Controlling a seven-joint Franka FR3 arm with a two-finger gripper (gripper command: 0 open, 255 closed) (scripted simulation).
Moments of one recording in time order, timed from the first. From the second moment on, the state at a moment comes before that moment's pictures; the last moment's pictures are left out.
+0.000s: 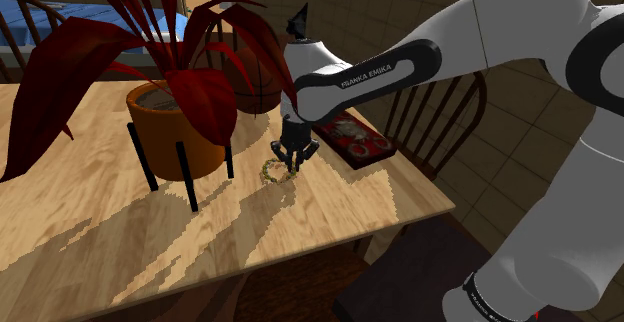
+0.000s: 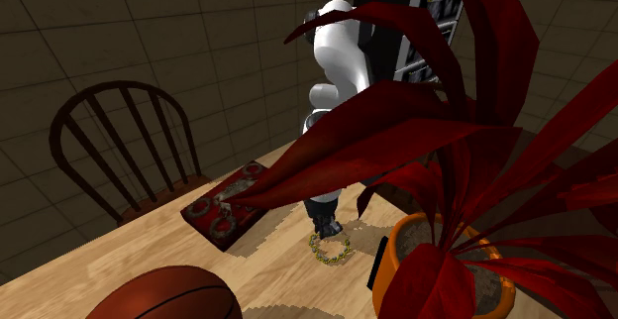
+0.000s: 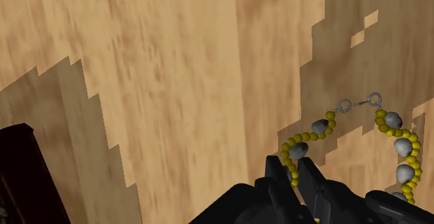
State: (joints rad) arm 0.06 0.13 0.30 -2.06 -0.03 2.17 0.82
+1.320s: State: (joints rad) arm 0.06 0.05 0.30 -1.94 0.00 1.97 0.80
